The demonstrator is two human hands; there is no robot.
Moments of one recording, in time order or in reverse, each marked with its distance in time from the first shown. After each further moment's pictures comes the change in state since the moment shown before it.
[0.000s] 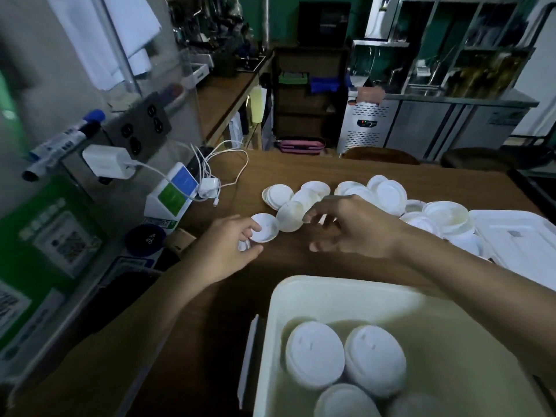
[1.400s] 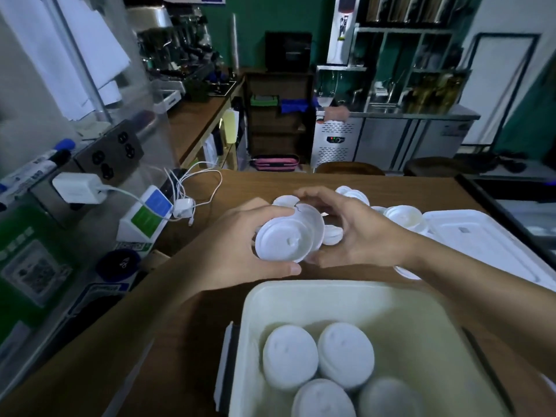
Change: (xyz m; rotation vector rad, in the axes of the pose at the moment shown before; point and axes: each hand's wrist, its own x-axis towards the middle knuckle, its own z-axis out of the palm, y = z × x) left_hand -0.011 0.114 -0.050 -0.160 -0.156 0.345; right_hand -0.066 -0.024 -0.033 0.399 0.180 -0.035
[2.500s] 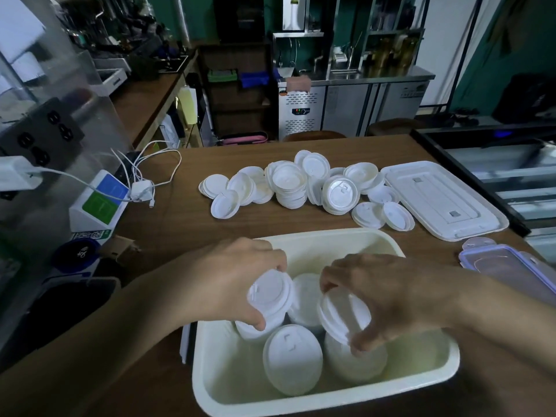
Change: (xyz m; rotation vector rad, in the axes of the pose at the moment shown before) left_hand -0.034 0.042 0.053 0.476 -0.571 0.030; right_hand -0.141 -0.026 0.021 -0.638 -0.516 0.354
